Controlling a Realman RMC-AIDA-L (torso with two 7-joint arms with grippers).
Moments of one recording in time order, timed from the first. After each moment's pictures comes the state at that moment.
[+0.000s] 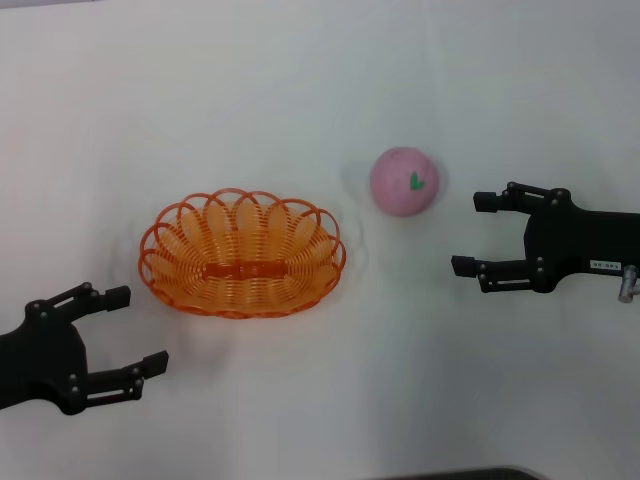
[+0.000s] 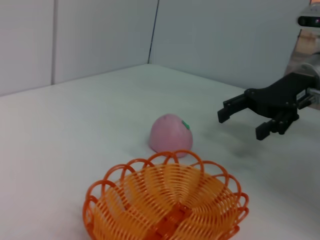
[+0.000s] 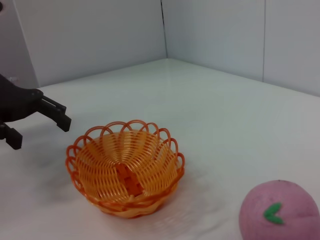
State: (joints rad) left arm -0.13 -2.17 0.70 0.90 2.07 1.70 -1.17; right arm 0.34 2.08 -0.62 -0.63 -2.10 -1.55 1.07
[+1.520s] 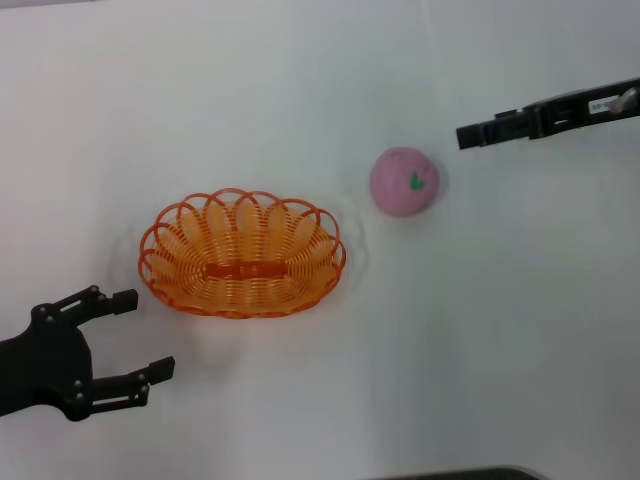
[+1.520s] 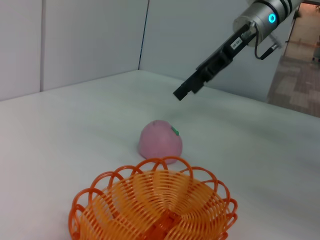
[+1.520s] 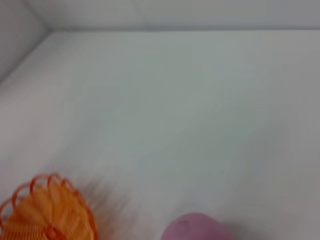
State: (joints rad) left arm -0.14 -2.17 0.70 0.88 2.06 1.72 -1.14; right arm 0.62 2.05 -0.62 -0.88 -2.41 -1.54 2.10
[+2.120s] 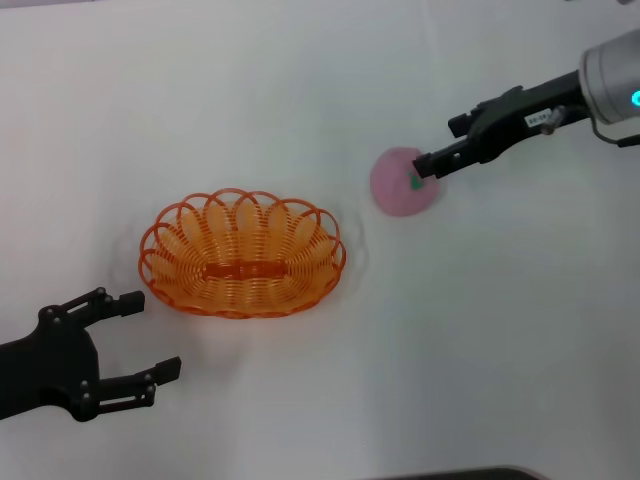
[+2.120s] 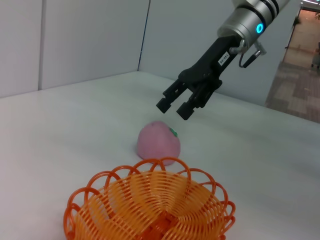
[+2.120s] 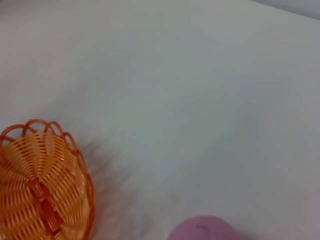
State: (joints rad) left arm -0.14 -2.17 0.70 0.85 2.06 1.71 -1.14; right arm 0.67 2.07 -0.86 -0.88 -2.43 -1.41 2.00
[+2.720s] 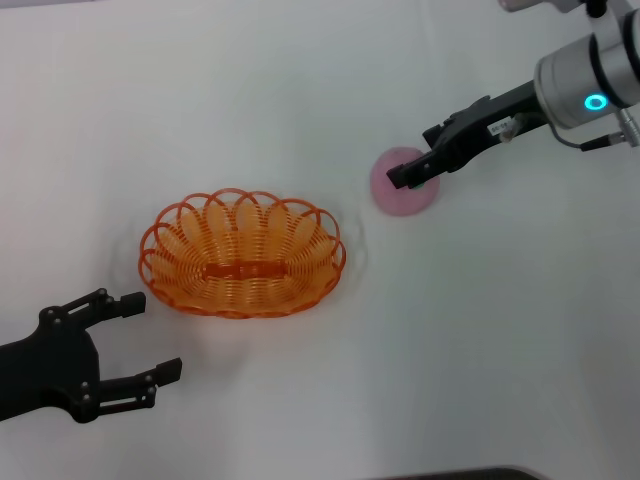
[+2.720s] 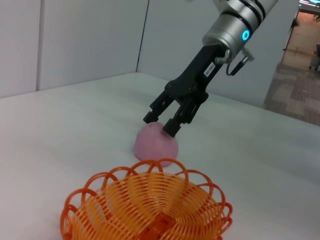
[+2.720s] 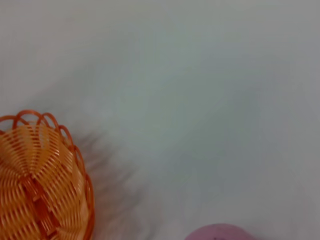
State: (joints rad) left arm -0.14 -2.17 0.70 0.85 2.06 1.72 -1.15; right arm 0.73 2.09 -0.95 -0.80 -2.46 -1.32 2.07
